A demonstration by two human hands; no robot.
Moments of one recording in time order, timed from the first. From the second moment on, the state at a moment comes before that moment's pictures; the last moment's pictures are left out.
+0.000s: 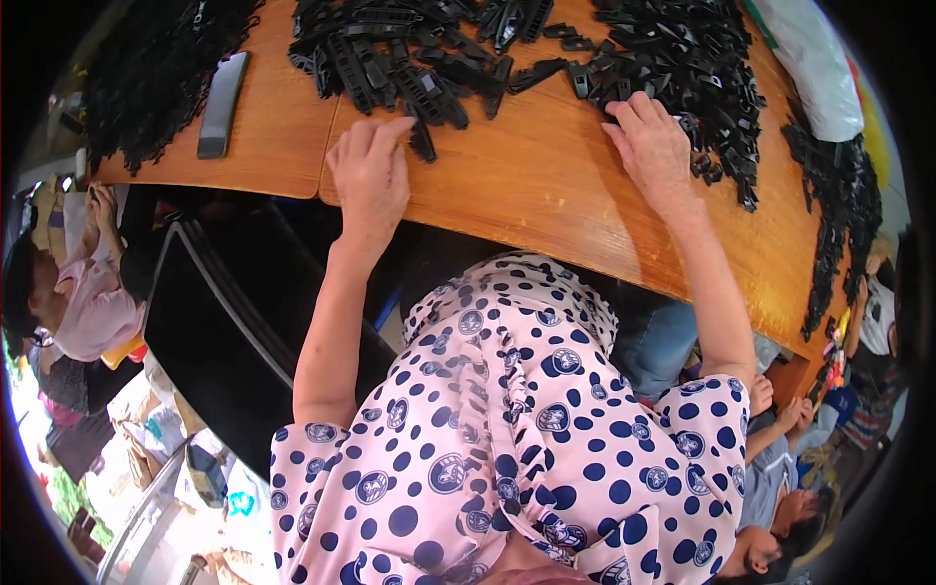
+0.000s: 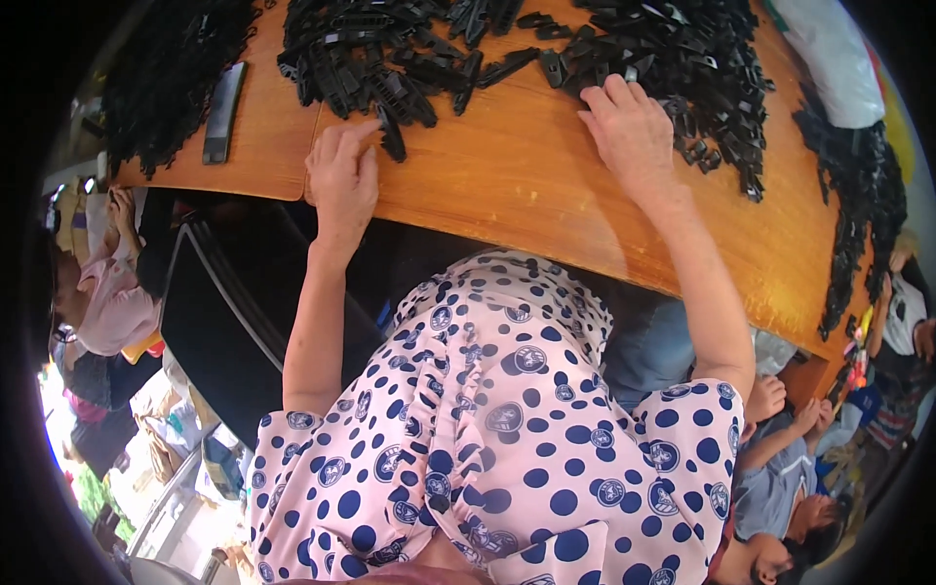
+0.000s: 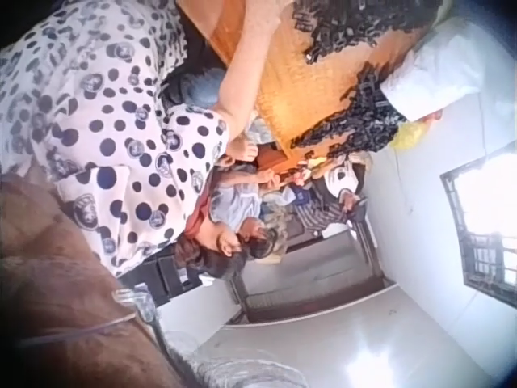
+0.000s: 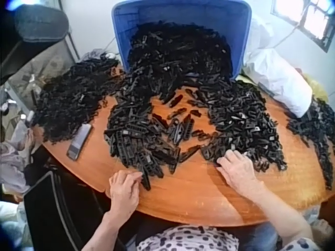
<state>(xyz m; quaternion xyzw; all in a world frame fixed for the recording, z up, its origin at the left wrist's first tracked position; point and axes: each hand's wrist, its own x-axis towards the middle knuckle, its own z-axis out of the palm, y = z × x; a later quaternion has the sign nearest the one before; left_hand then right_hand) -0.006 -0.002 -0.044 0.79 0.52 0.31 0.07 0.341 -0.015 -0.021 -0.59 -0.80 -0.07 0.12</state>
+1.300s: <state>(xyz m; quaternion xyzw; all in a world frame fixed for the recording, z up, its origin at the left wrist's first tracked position) 0.033 -0.027 -0.038 0.84 0.42 0.29 0.22 0.332 -0.048 0.011 -0.51 -0.84 0.14 0.11</state>
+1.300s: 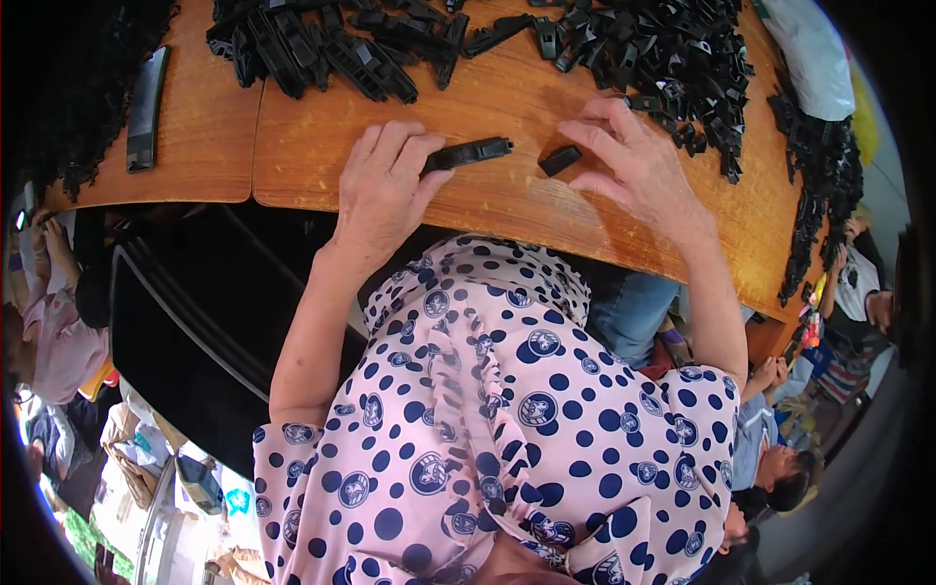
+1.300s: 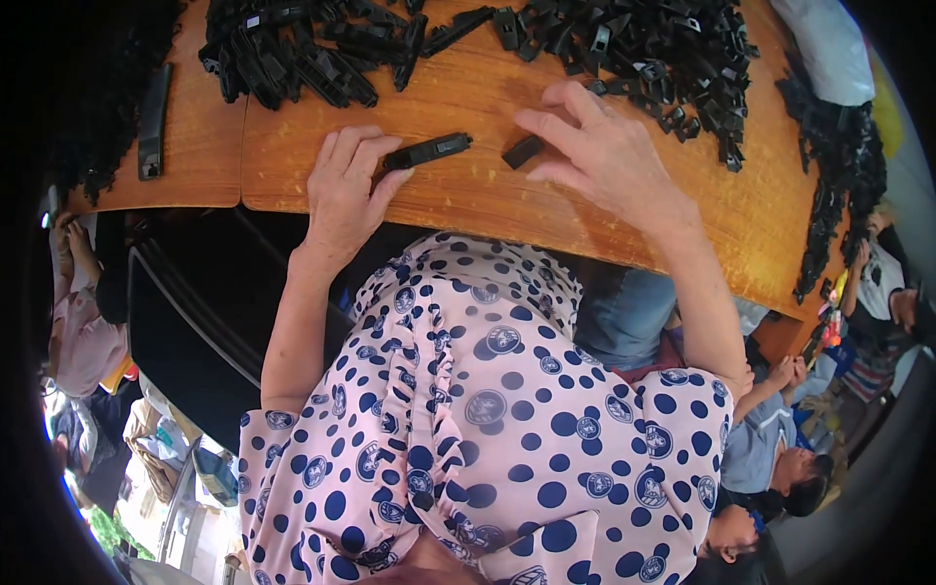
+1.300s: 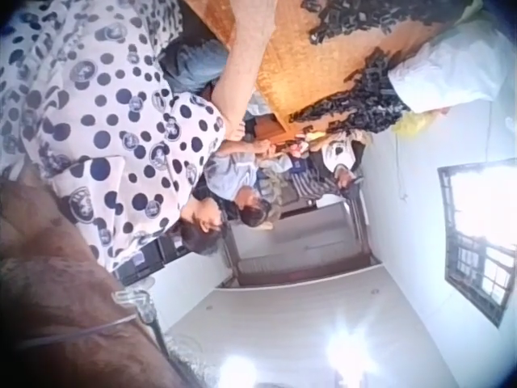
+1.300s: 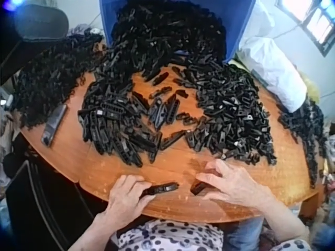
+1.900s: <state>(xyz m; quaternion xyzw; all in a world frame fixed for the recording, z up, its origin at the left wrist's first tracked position) 0.031 -0.027 -0.038 0.83 0.39 0.32 0.23 0.291 -0.049 -0.004 -0.47 -0.83 0.23 0.19</state>
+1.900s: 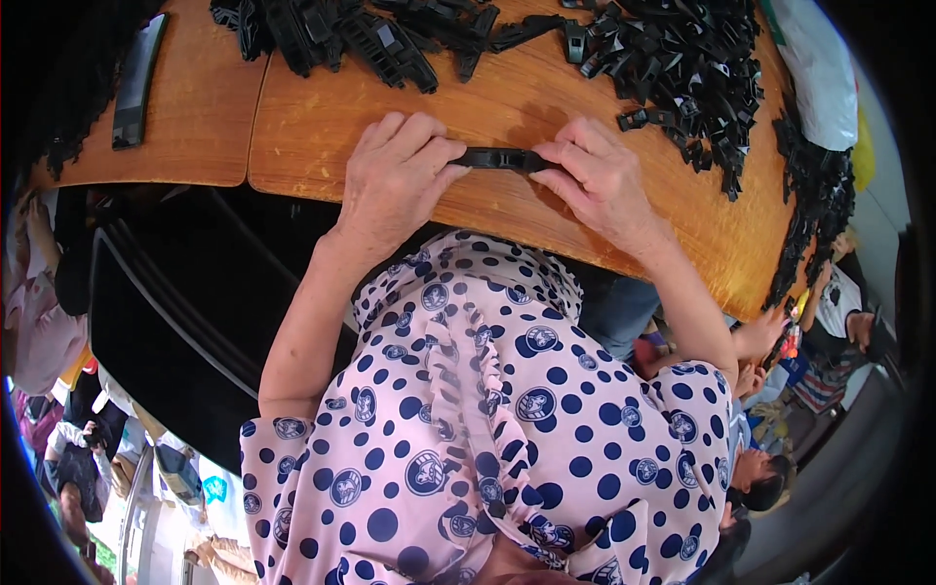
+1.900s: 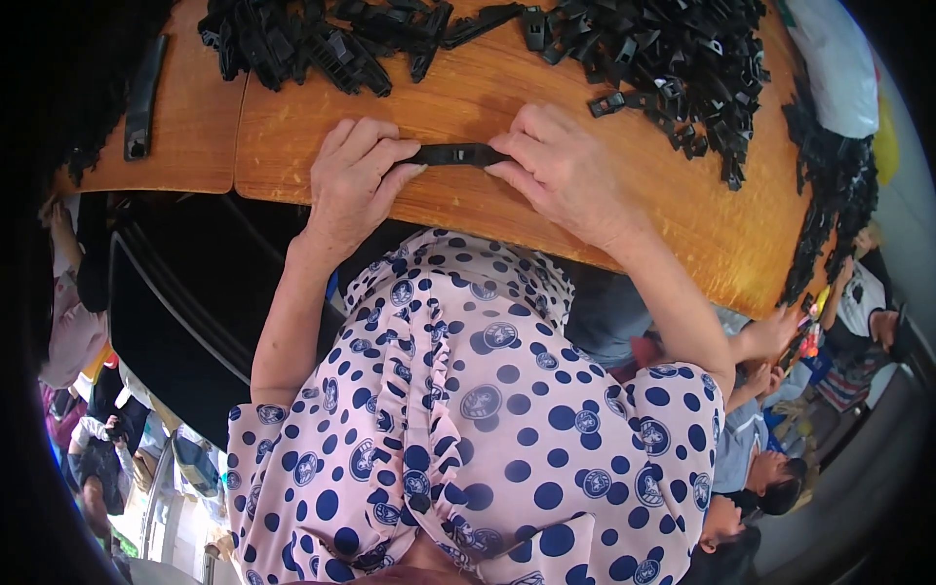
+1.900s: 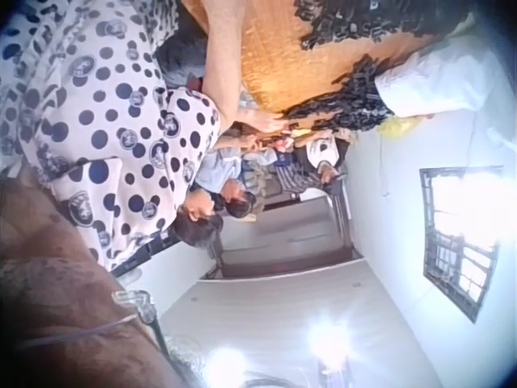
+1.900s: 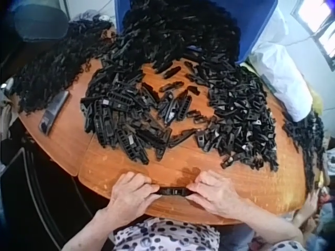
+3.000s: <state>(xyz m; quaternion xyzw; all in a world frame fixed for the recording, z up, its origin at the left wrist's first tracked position) 0.024 -0.036 -0.034 0.83 0.39 0.31 0.24 0.281 -0.049 0.026 -0.43 -0.89 0.16 0.06</state>
